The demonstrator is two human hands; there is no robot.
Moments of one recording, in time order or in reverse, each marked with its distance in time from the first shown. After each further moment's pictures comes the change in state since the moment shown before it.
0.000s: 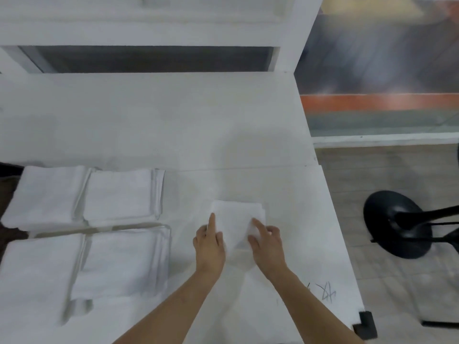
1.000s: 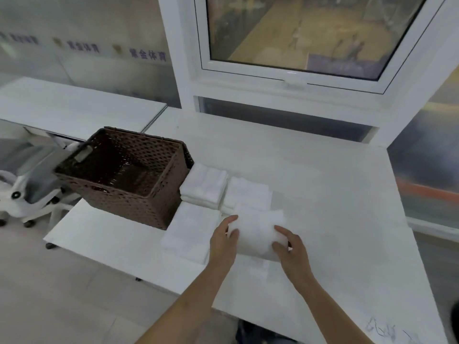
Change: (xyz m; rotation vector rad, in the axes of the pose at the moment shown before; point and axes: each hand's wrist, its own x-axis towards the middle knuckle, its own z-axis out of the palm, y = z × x) left_hand -0.141 -0.121 -0.277 -0.780 0.294 -0.035; right_hand -0.176 -0.202 0.077 0.424 -0.108 -0.377
